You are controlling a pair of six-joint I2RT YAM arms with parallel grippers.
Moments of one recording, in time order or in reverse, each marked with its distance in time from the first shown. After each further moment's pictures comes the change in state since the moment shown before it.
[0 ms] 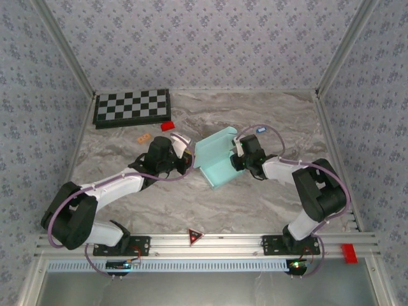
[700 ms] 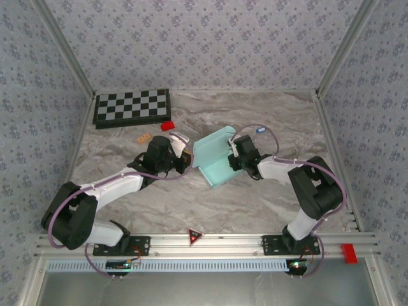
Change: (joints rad) left arm 0.018 0.000 0.000 -0.011 0.006 0.010; right arm 0.055 0.034 0.032 -0.011 0.111 -0.034
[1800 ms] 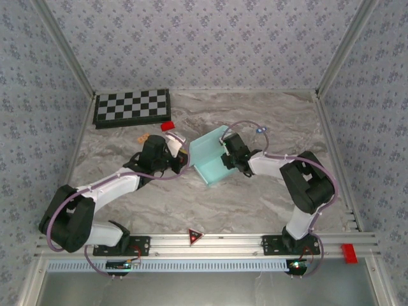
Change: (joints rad) left arm 0.050 -0.028 -0.013 -0.025 0.022 0.064; right arm 0.074 0.089 0.125 -0.093 0.108 -0.024
